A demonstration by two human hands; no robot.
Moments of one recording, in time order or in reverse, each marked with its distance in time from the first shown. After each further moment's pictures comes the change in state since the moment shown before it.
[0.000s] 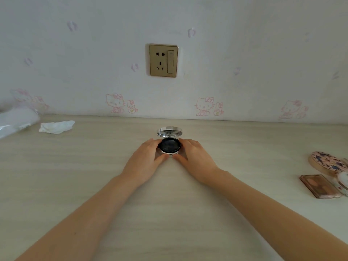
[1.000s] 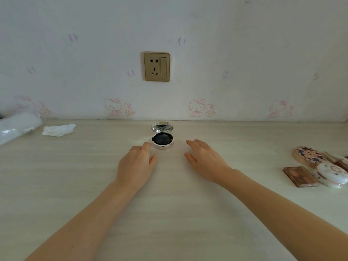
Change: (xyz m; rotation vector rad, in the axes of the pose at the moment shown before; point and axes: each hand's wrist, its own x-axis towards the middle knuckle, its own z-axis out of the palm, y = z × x) left_hand -0.033 0.030 -0.013 0.320 0.104 -0.183; right_hand -0.042 0.005 -0.042 -0.153 -0.064 0.067
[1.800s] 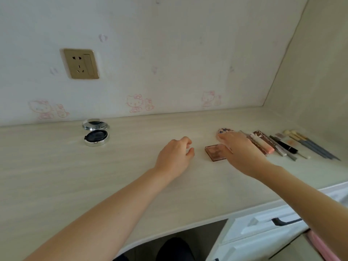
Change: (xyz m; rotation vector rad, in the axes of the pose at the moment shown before) left_hand -0.038 0.245 0.065 -0.421 -0.221 0.373; right_hand -0.163 0.173 -0.119 -0.162 0.239 0.266
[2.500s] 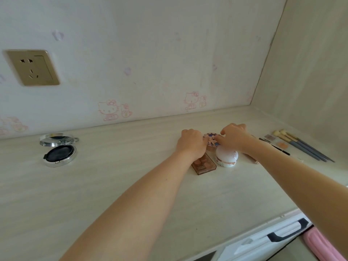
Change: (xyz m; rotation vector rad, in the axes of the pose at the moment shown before) left_hand 0.121 0.049 0.082 0.042 -0.208 -0.073; right_hand 0.100 0.082 0.016 -0.326 -0.271 0.250
